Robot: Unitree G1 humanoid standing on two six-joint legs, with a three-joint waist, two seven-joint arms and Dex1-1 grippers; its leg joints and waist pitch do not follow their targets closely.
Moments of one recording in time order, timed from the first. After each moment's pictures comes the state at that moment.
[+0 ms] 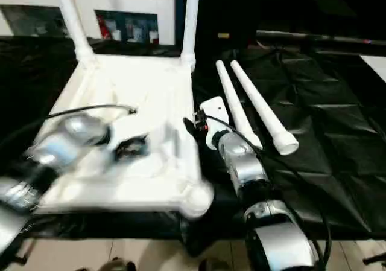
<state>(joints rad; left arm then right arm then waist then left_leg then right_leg) -0.80 0.40 -0.47 0.70 0.21 0.23 -0.91 -0.66 -0.10 0.05 0.82 0.03 -0.01 0.38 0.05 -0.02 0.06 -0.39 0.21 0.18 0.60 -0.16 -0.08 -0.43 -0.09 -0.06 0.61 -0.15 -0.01</state>
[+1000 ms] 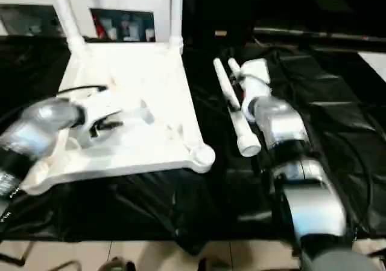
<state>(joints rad) -0.73 0.55 -0.30 0.51 0.06 0.10 -0.94 -0.99 -0.31 -0.02 1.03 0.01 0.57 0.33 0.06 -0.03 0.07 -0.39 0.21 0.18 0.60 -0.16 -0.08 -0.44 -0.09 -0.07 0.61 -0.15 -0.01</state>
